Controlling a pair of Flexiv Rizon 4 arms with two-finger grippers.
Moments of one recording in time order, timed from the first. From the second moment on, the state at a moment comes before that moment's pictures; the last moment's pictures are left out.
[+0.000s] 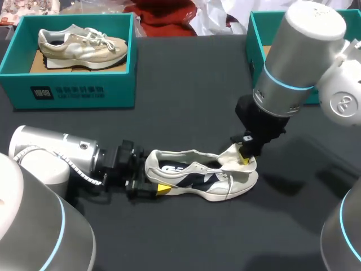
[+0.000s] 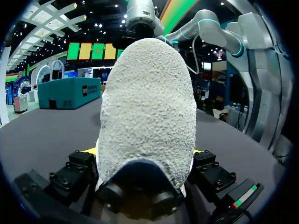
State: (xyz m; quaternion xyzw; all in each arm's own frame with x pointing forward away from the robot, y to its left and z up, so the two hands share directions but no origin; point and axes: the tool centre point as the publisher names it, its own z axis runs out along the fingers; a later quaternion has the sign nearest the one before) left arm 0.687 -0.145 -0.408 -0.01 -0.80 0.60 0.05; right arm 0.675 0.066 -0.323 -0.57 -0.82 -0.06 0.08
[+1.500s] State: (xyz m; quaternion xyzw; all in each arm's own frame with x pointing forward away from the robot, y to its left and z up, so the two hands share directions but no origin) left arm 0.687 -0.143 -0.410 -0.01 -0.80 0.60 0.05; right arm 0.689 0.026 -0.342 -0.62 -0.78 -0.05 0.07
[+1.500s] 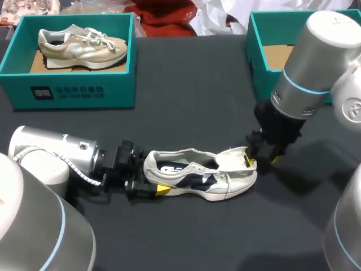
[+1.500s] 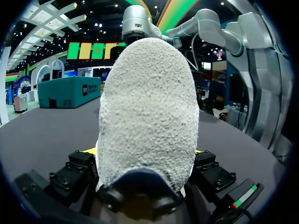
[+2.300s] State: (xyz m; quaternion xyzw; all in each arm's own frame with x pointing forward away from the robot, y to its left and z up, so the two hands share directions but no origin) left arm 0.687 -0.143 -0.410 -0.01 -0.80 0.60 0.05; right arm 0.677 0.058 -0.218 -0.48 -0.88 0.03 -0.03
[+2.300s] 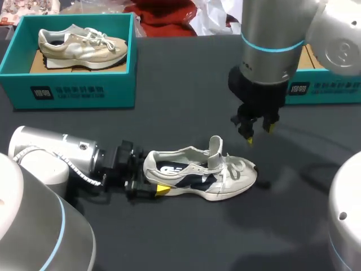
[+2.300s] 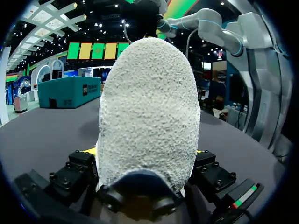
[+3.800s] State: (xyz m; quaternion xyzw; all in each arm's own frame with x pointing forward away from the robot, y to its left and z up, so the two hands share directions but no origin) left arm 0.687 -0.143 -0.410 -0.01 -0.80 0.60 0.05; right arm 0.661 0.192 -0.235 0.10 -0.99 0.03 -0.03
